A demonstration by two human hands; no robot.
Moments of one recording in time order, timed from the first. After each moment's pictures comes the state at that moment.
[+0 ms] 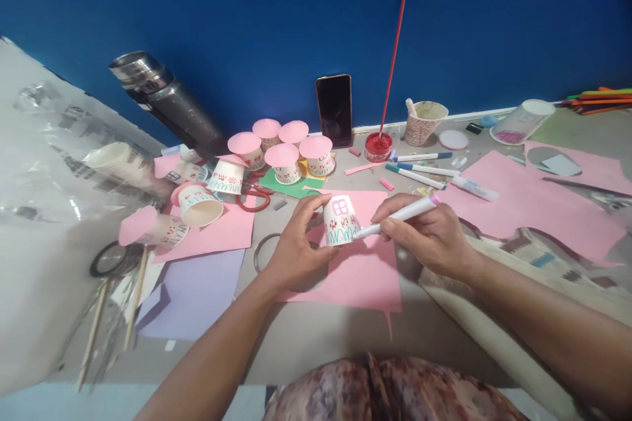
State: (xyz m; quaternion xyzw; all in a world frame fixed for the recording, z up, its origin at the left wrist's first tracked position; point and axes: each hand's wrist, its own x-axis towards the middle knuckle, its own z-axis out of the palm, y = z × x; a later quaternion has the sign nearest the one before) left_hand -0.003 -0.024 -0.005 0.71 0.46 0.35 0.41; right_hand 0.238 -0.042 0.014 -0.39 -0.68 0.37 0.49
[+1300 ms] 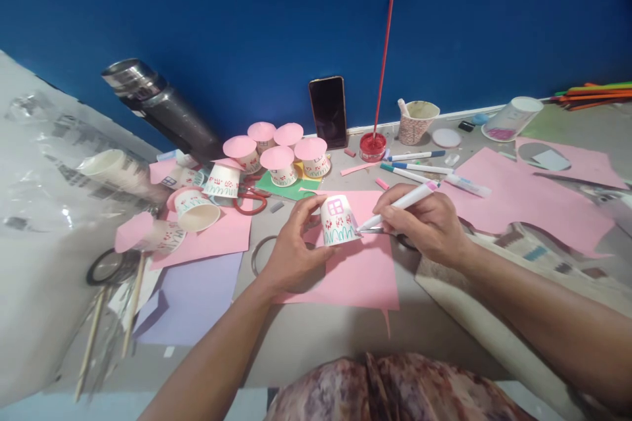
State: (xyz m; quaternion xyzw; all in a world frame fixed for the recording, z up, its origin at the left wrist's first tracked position) left_hand 0.000 -0.023 -0.007 0.66 0.43 0.37 0.49; right_hand 0.244 -0.035 0.014 -0.39 -0.69 0.34 0.51
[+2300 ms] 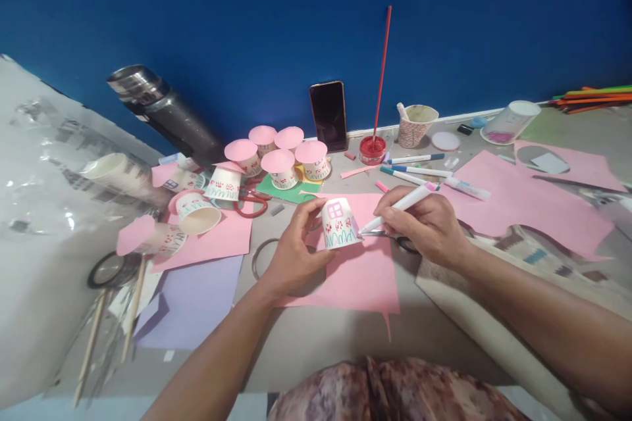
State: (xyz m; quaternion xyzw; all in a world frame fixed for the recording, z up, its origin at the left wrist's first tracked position) left_hand 0.001 -0.025 -0.006 0.65 0.44 0.36 0.51; right_hand 0.245 -0.034 0.014 -0.42 -0.67 0.35 0.50
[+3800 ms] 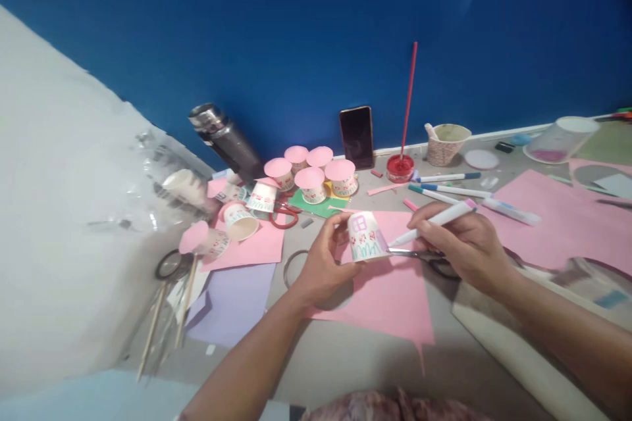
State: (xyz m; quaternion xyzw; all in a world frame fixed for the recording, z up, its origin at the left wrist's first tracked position) left_hand -0.002 -0.022 -0.021 0.62 0.38 0.42 0.55; right_hand 0.249 -0.034 0.003 -0.42 -0.63 0.38 0.52
